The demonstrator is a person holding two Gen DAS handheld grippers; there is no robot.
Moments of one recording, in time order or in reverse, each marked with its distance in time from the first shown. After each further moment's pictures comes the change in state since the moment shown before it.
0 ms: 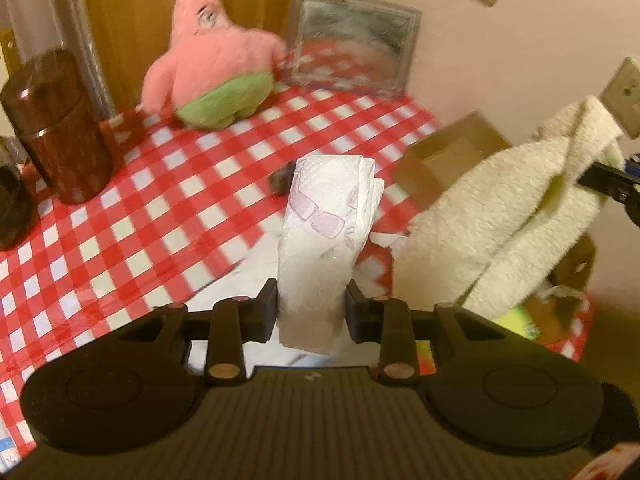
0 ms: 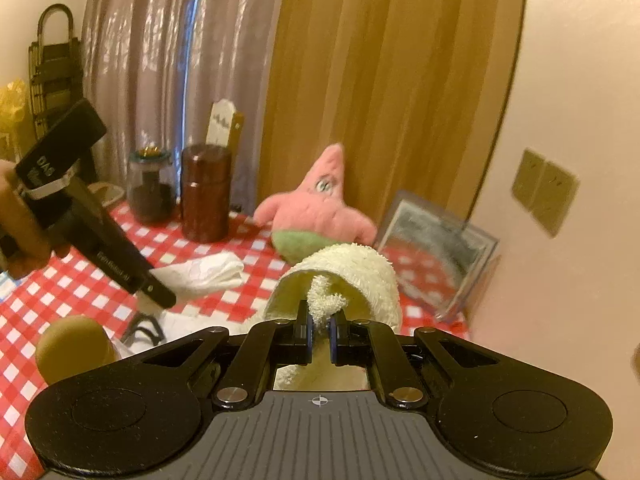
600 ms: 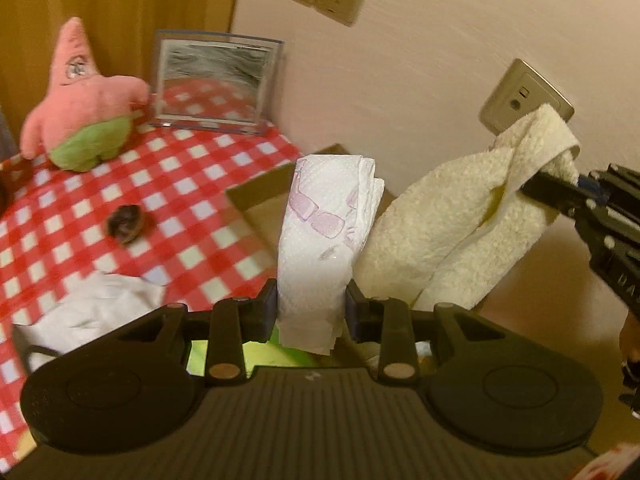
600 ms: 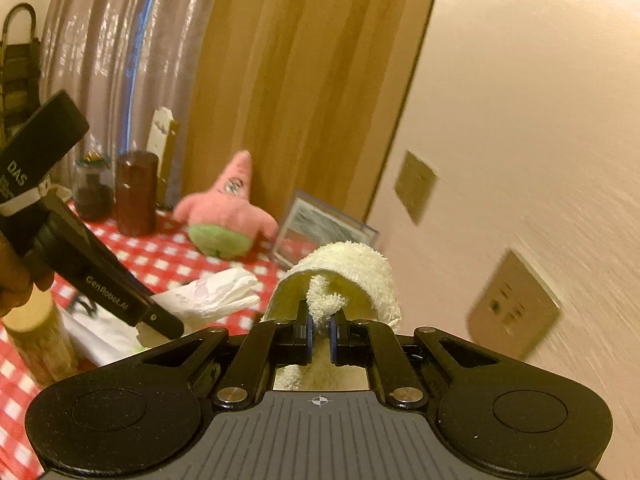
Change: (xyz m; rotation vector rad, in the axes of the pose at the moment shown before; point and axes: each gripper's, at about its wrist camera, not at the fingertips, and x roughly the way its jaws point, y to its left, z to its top) left arm 0.009 -0.168 0.023 -0.008 -0.076 -0.151; right arm -0.094 -0.085 -0.032 -0.002 -0.002 -0.174
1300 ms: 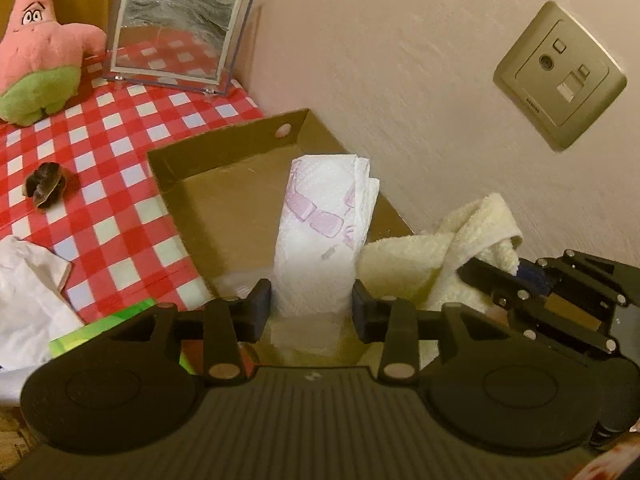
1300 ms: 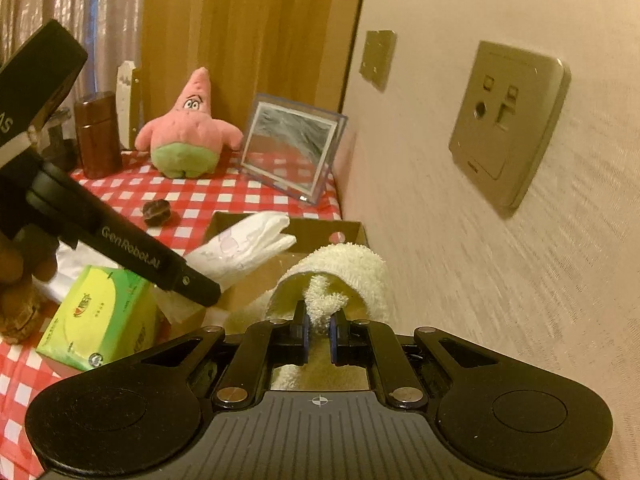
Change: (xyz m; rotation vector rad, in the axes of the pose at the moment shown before) left arm 0.093 -0.044 -0.006 -0.098 0.039 -0.014; right arm 0.056 -0.051 -0.086 0.138 0.180 -0.002
